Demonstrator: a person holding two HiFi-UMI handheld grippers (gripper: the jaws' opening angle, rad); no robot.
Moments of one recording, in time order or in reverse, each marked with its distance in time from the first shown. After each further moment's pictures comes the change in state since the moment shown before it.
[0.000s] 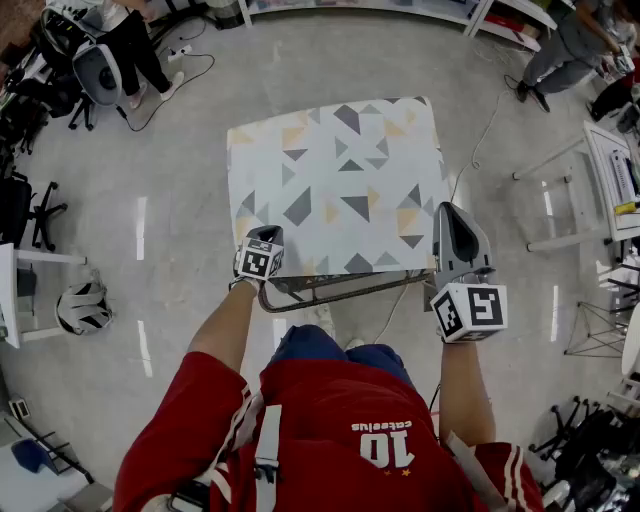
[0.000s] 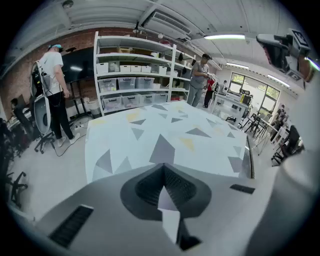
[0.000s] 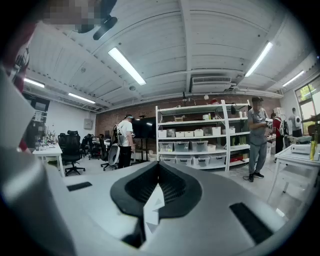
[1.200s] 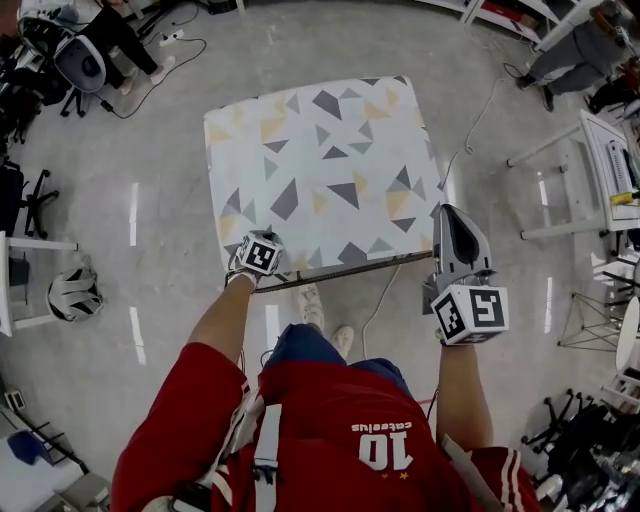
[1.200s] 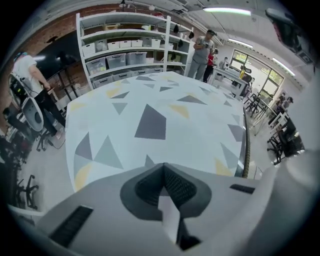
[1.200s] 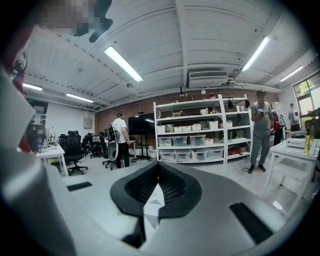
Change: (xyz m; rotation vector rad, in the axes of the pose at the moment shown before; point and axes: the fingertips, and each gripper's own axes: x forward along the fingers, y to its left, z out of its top) left arm 0.028 -0.049 -0.061 0.055 0.278 -0.018; right arm -0.030 -0.035 -0.021 0.043 0.057 -0.007
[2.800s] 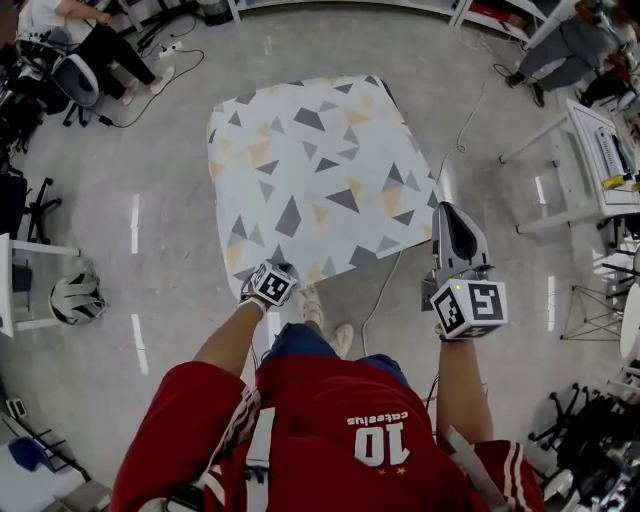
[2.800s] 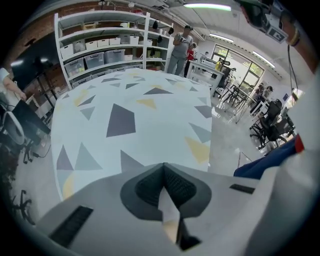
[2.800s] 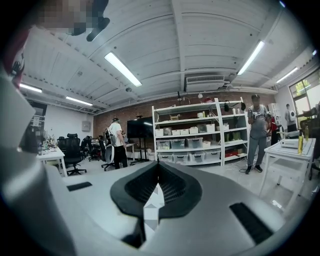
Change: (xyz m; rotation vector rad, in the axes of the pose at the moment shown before) left arm -0.029 -0.153 -0.073 0.148 0.046 -0.139; right arm -0.090 -0.018 0.001 0.015 -0.043 -0.018
